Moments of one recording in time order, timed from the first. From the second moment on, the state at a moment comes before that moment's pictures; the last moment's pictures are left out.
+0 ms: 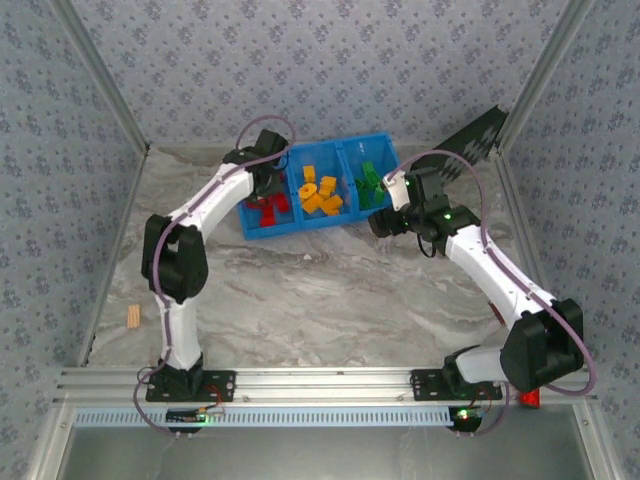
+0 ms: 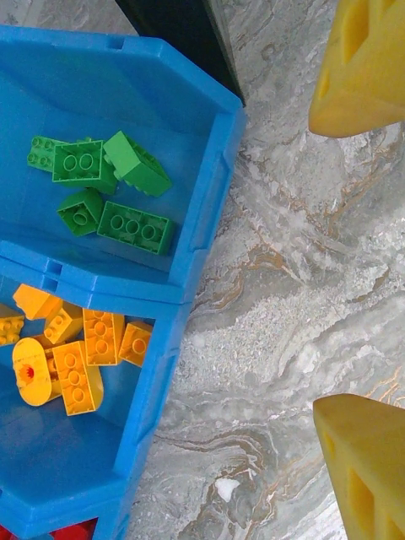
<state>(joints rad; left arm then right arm) -0.43 2.02 1.81 -0.89 -0.35 -0.75 0.37 1.34 1.11 -0.54 -0.05 -0.12</state>
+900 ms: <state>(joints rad) -0.33 2.22 2.07 -0.90 -0.25 -0.69 0.37 1.29 1.07 -0.53 -0.04 -0.12</state>
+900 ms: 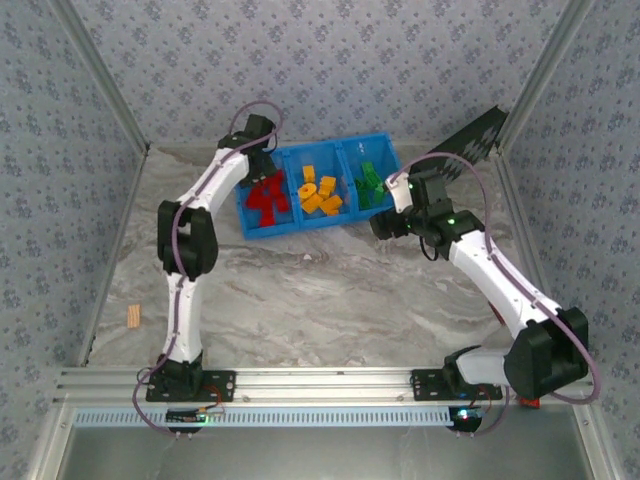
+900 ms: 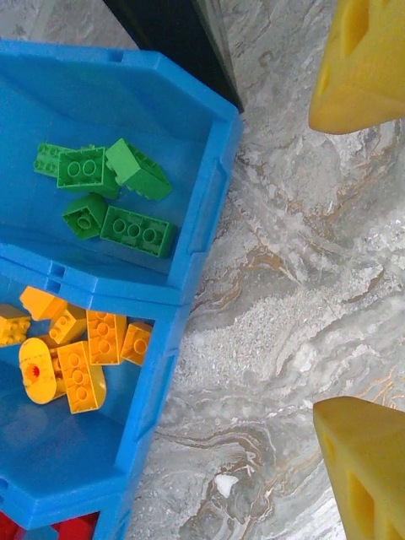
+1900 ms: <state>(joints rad) -0.01 1.30 0.32 0.47 -0.29 -0.09 0.12 0.90 0.54 -0.16 0.25 0.06</state>
